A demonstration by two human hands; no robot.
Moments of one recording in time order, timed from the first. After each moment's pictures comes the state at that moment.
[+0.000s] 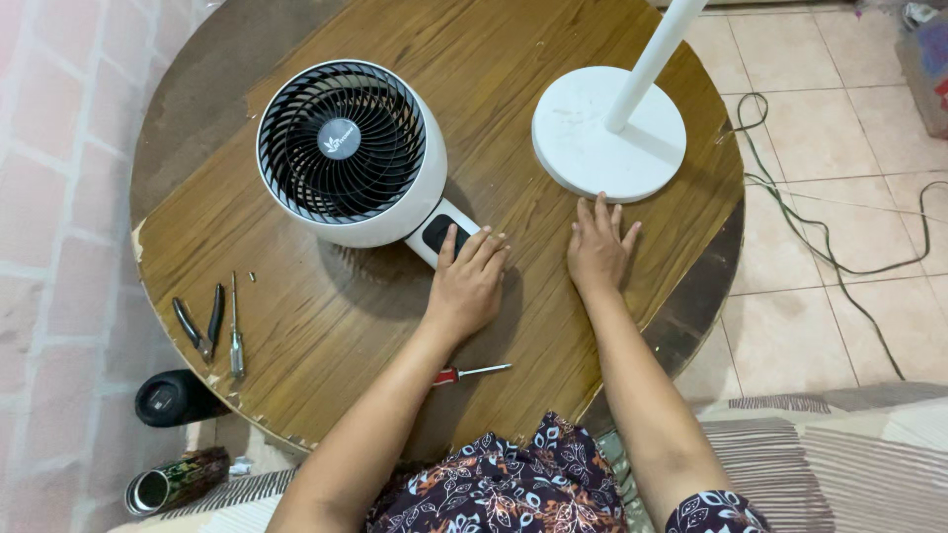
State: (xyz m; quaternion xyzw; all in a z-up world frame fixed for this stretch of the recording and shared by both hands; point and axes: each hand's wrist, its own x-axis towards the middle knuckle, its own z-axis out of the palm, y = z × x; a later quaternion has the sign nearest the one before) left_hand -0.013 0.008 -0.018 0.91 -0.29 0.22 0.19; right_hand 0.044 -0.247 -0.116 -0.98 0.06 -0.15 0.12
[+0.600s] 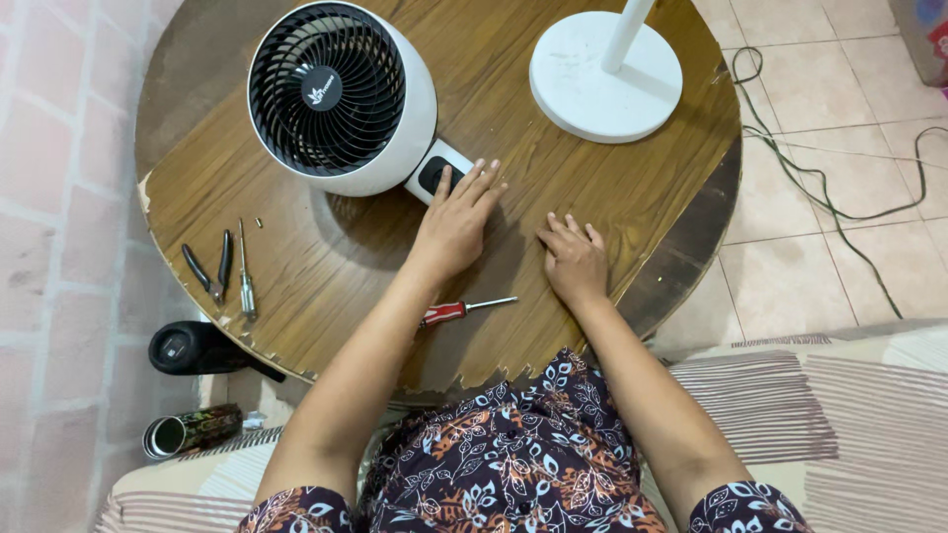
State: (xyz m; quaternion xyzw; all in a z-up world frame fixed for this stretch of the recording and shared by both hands) left_hand -0.022 0.036 -0.014 0.90 -0.35 0.18 0.21; right_hand -0.076 -0.204 -0.113 -0.96 -0.09 -0.19 0.17
